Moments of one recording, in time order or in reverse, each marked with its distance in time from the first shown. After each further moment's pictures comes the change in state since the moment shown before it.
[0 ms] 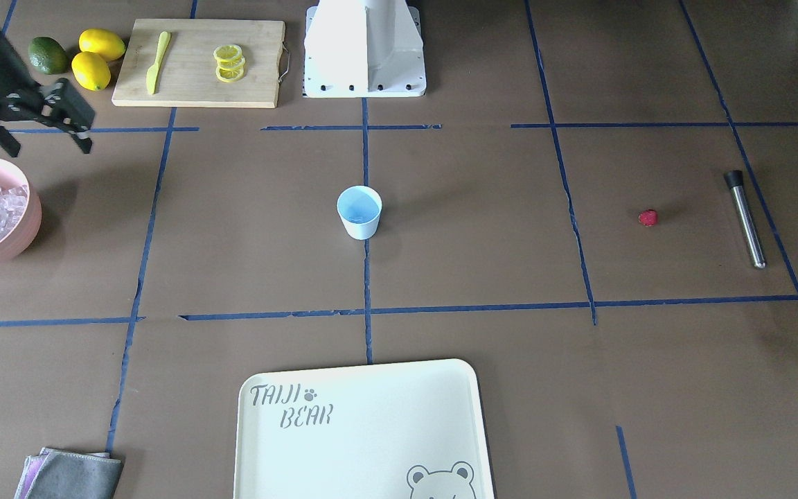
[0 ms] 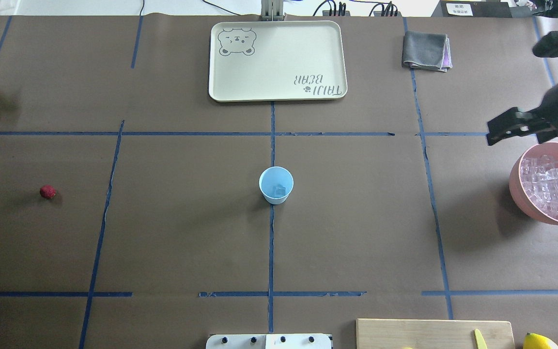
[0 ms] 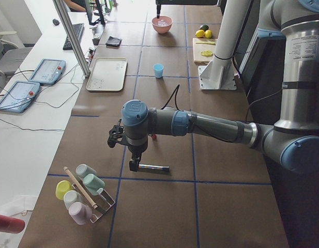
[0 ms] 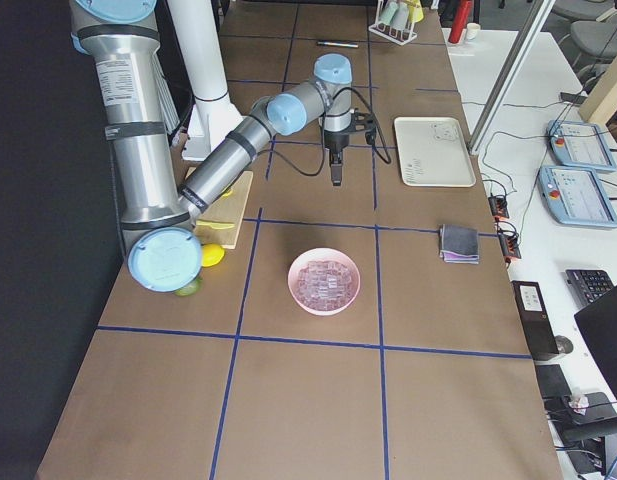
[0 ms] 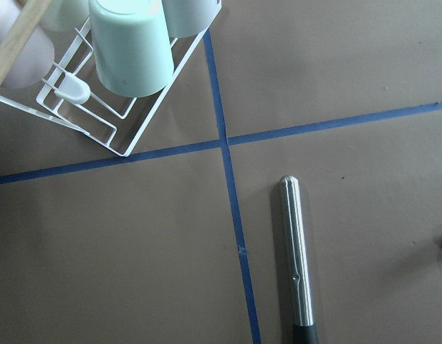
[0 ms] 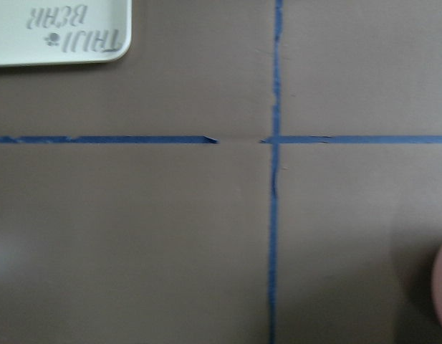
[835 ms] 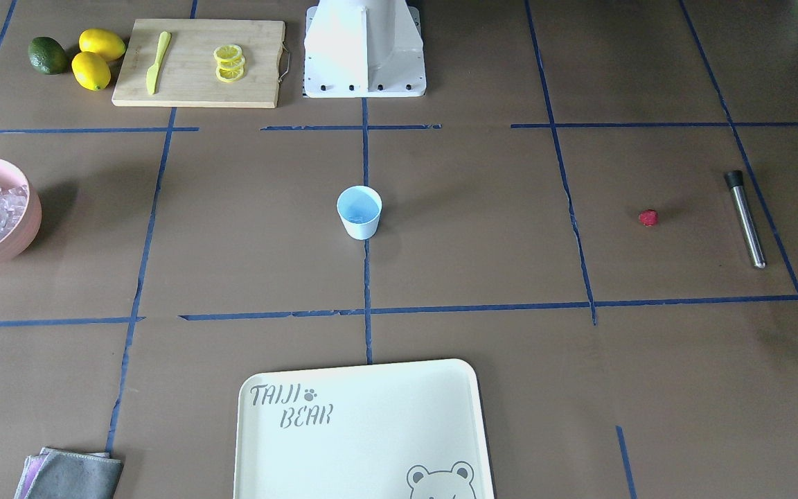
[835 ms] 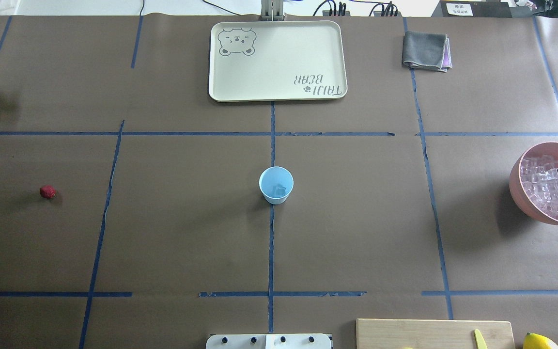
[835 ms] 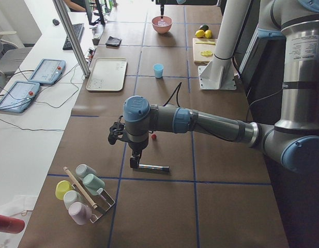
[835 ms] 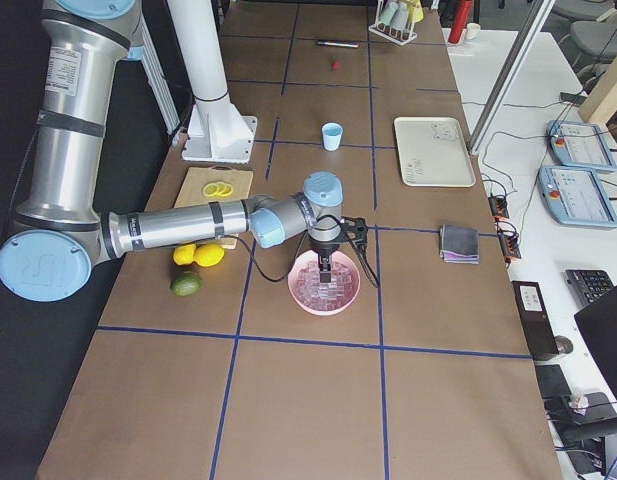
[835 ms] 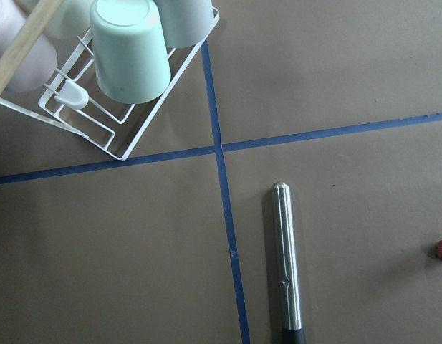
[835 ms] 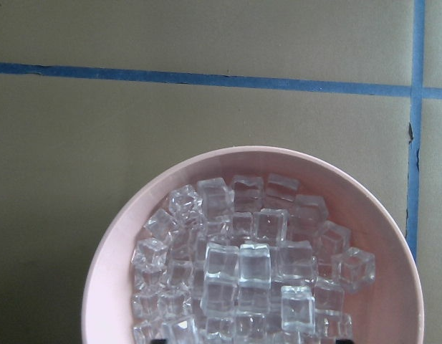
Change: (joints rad) left arm 0.002 0.002 -0.016 0.001 0.001 -0.014; right arm 0.106 -0.257 -0.346 0.488 0.054 -0.144
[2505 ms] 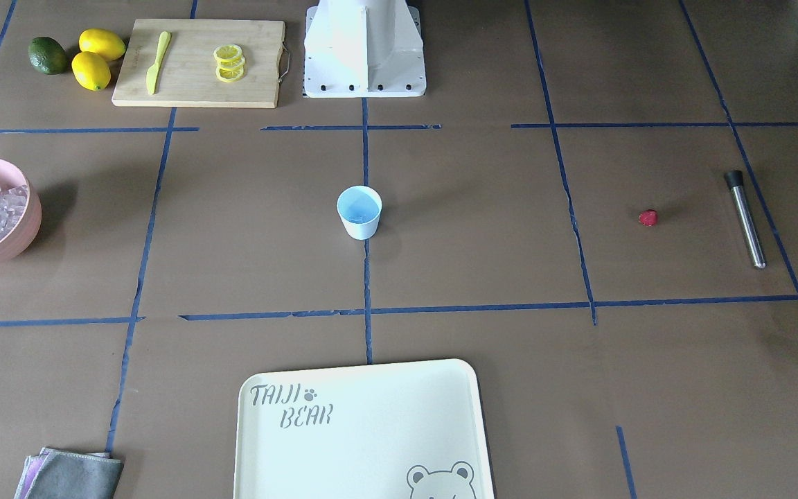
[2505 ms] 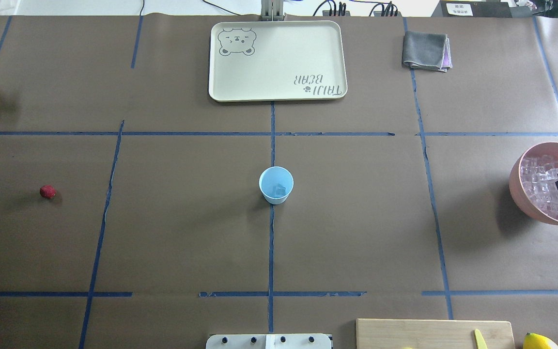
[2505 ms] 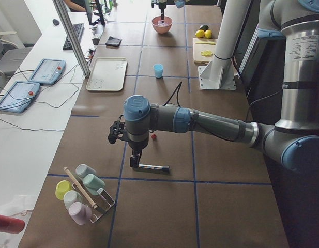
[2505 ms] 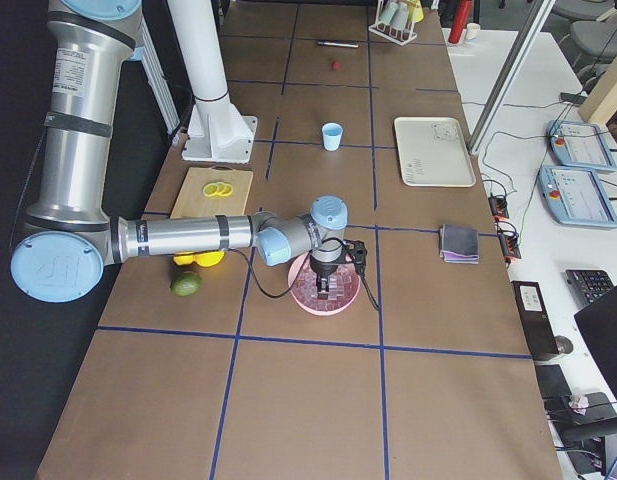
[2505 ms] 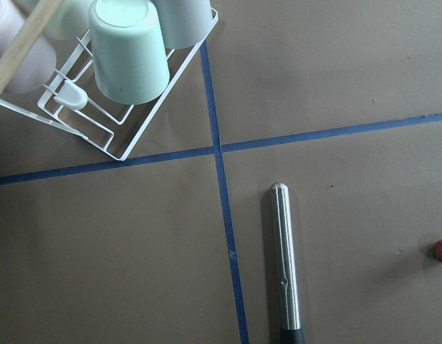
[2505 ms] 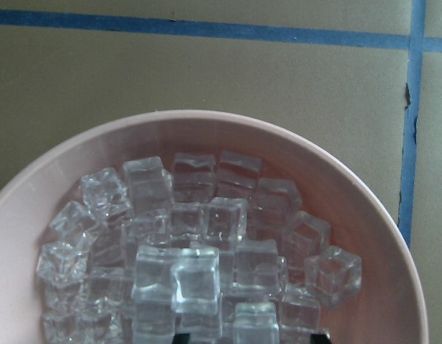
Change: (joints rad) left arm -0.001 0.001 -0.007 0.001 -0.001 -0.001; right arm -0.042 0.018 -0.103 0.014 -0.014 -0.005
